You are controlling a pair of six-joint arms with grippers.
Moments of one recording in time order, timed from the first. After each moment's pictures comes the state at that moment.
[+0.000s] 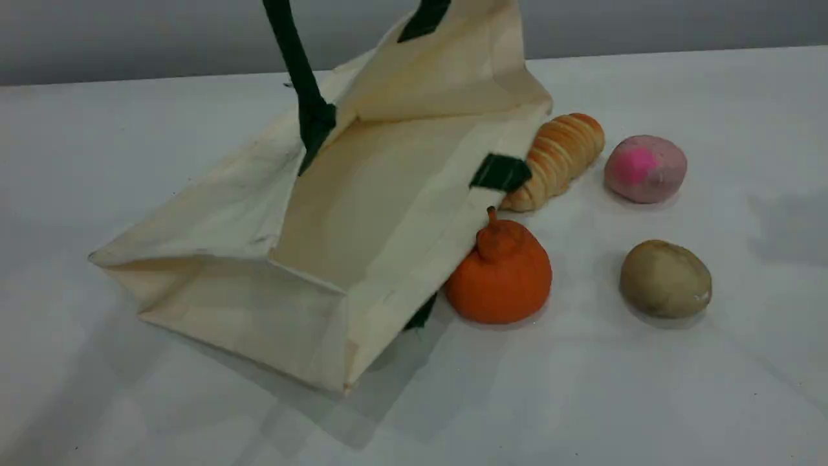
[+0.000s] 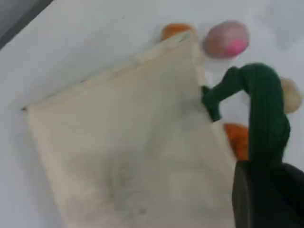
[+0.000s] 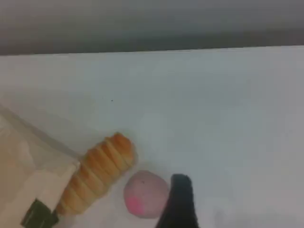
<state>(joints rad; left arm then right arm) -0.33 1.83 -1.88 -0.41 1.22 0.60 0.07 1.40 -1.11 0.33 0.58 -0.27</state>
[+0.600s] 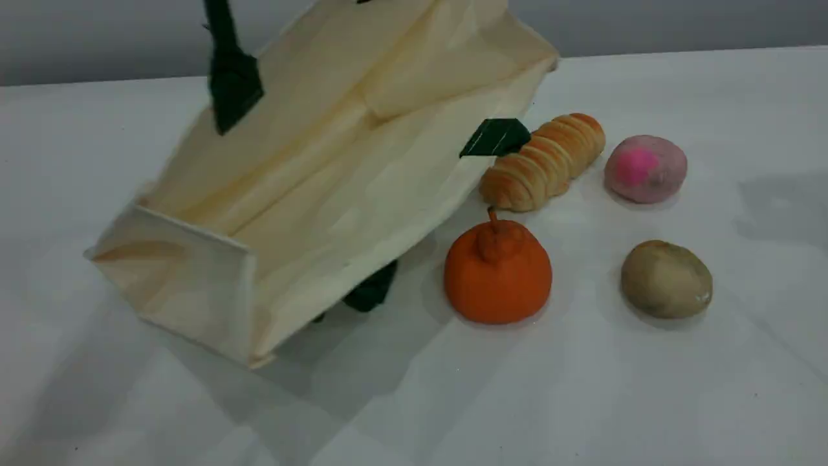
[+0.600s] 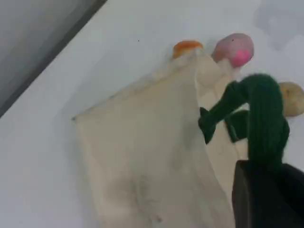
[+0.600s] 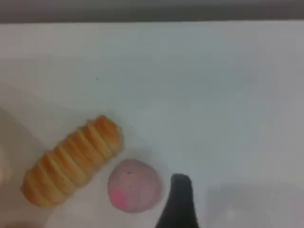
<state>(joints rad) -0.34 1.71 -1.88 -0.39 1.22 0.62 0.07 1.55 -1.13 0.33 0.55 -0.30</state>
